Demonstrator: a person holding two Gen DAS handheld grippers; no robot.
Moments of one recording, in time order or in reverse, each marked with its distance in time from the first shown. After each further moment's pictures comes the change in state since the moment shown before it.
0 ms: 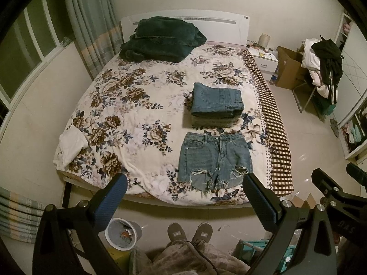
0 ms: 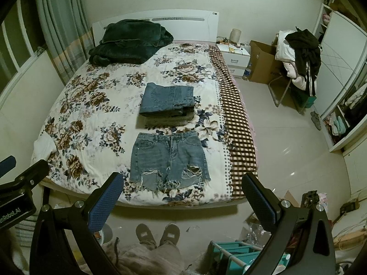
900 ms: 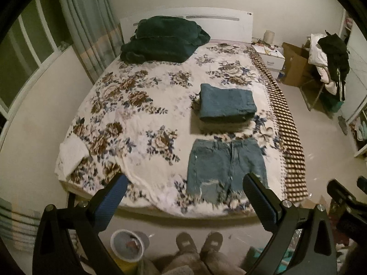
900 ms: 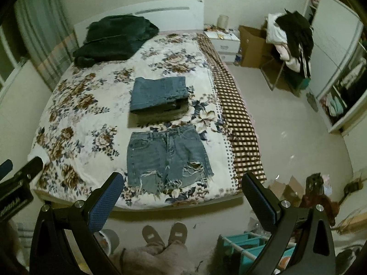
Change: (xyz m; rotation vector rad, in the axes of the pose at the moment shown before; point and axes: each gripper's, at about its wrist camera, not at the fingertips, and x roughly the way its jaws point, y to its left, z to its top) left arm 0.078 -0.010 0.016 0.035 -0.028 0.056; right arm 0.090 -0.017 0.020 0.107 0.071 -0.032
